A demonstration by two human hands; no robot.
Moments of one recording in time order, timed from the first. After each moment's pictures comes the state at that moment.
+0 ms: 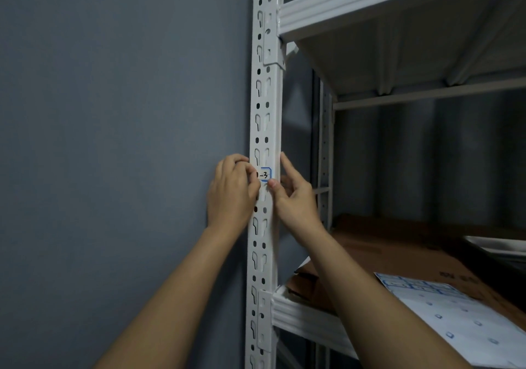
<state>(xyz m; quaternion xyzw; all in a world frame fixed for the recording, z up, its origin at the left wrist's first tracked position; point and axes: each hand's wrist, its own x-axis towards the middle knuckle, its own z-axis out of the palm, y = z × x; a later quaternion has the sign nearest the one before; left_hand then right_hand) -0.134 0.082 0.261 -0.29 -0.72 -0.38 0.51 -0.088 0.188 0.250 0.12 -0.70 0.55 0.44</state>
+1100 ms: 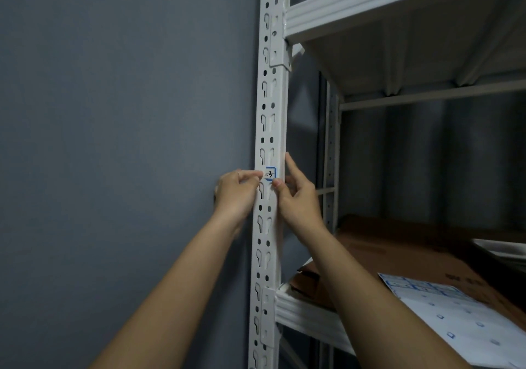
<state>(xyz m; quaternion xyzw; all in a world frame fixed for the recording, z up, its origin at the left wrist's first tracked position) -0.112 0.076 0.269 -0.24 -0.65 -0.70 0.16 -0.095 0.189 0.248 0.11 -0.70 0.54 0.45</state>
